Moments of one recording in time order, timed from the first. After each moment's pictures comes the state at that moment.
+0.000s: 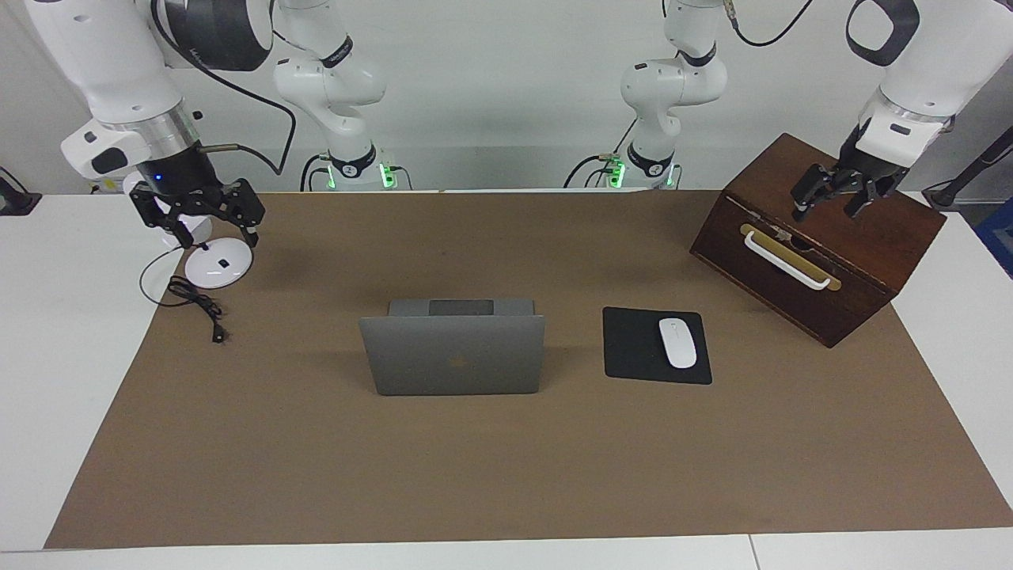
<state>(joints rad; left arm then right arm) 0.03 -0.07 0.05 -1.69 -0.02 1.65 0.04 -0.02 0.01 -0.03 -1.62 0.01 1.76 -0.04</state>
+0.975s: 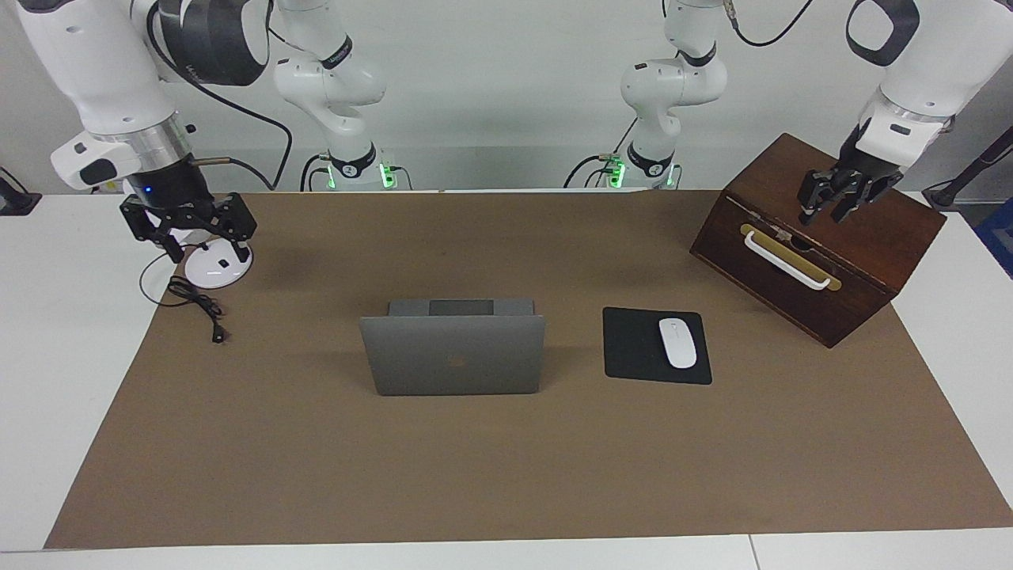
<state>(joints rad) 0.03 -0.07 0.05 -1.69 -0.02 1.65 0.04 -0.03 0.03 -0.03 -1.61 0.01 1.82 -0.05</state>
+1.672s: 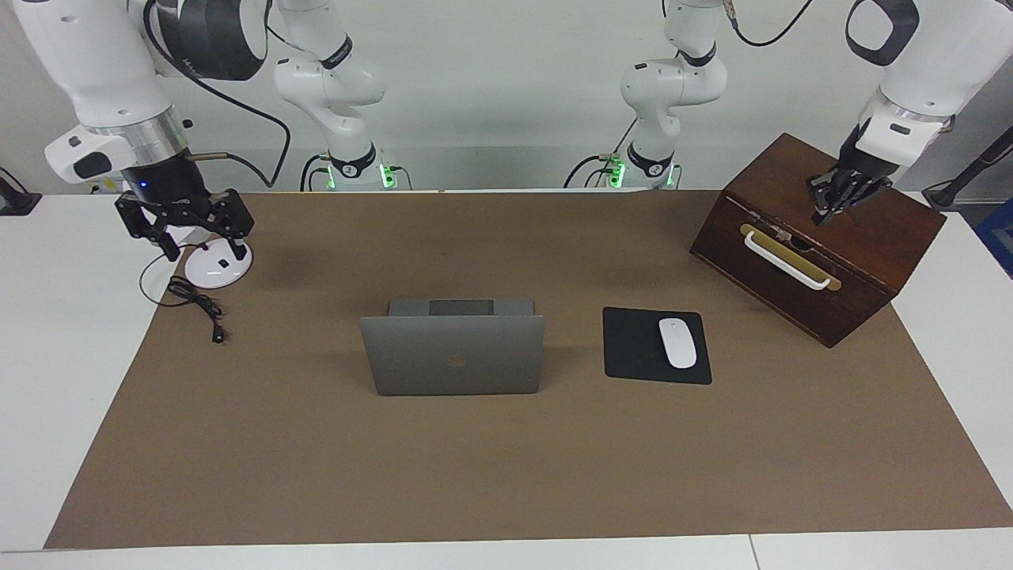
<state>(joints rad) 0.03 -0.07 0.04 -1.70 -0.02 1.66 0.04 -0.03 0.03 -0.03 -1.59 0.01 1.82 -0.05</state>
